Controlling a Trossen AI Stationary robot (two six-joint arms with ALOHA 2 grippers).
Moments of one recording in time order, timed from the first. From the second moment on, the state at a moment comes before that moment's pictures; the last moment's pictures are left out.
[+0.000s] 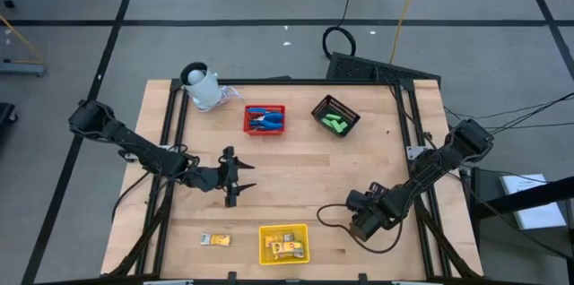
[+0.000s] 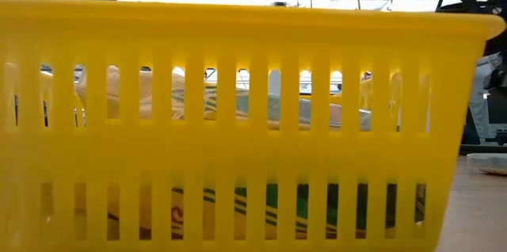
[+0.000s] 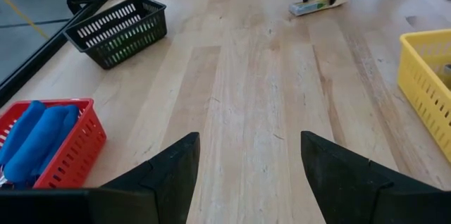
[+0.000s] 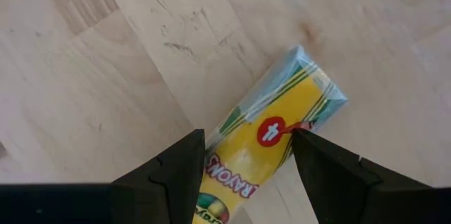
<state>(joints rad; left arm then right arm) -0.42 1.20 0.43 0.26 -0.49 -0.11 0.68 1.66 0.88 -0.68 0.12 1.22</state>
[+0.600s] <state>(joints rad) -0.42 1.20 0.43 0.26 -0.50 -0.11 0.68 1.66 0.87 -0.56 0.16 1.14</state>
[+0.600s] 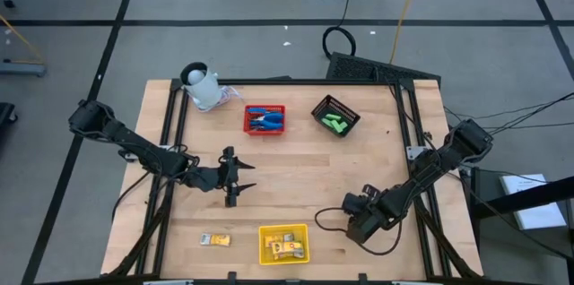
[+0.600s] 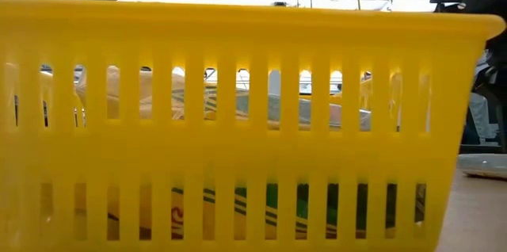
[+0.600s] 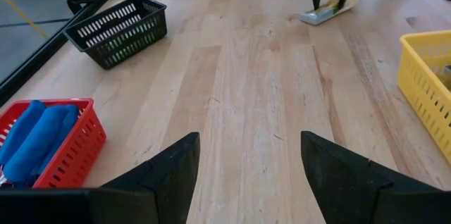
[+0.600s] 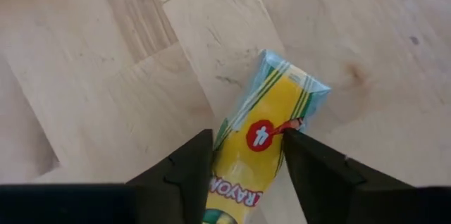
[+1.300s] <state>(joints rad) -0.42 1.20 0.43 0.26 -0.49 -0.11 0.66 1.61 0.87 -0.65 0.10 1.14</state>
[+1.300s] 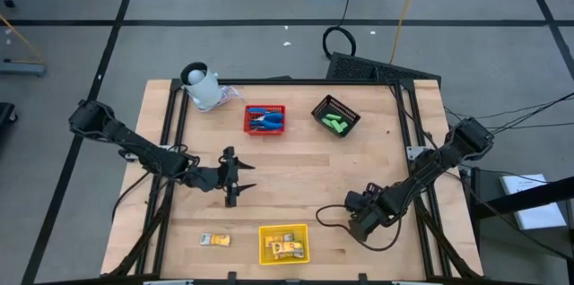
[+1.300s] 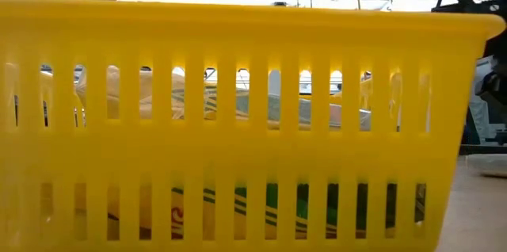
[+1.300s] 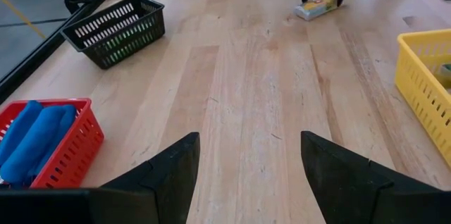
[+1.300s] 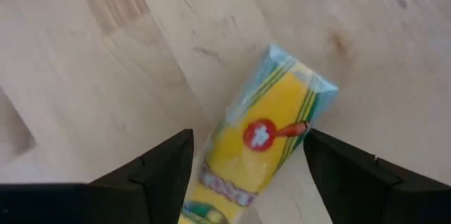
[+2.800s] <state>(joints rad) -0.42 1.20 0.43 0.26 -0.49 -0.11 0.63 1.61 0.78 -0.14 0.42 0.69</state>
